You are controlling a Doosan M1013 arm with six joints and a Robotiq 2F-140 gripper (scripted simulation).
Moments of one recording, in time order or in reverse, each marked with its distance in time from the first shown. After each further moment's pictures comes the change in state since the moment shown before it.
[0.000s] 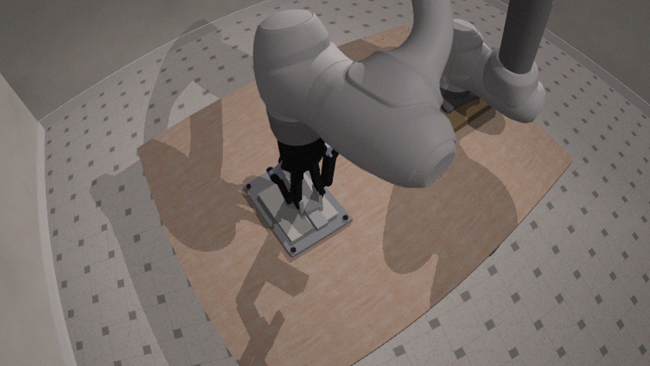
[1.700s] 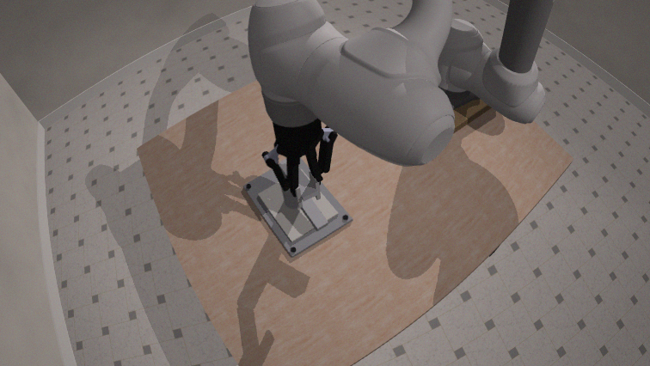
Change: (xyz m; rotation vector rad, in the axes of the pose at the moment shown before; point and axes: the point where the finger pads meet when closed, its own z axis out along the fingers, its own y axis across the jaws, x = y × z) arm -0.010 -0.001 -0.030 0.001 0.002 0.000
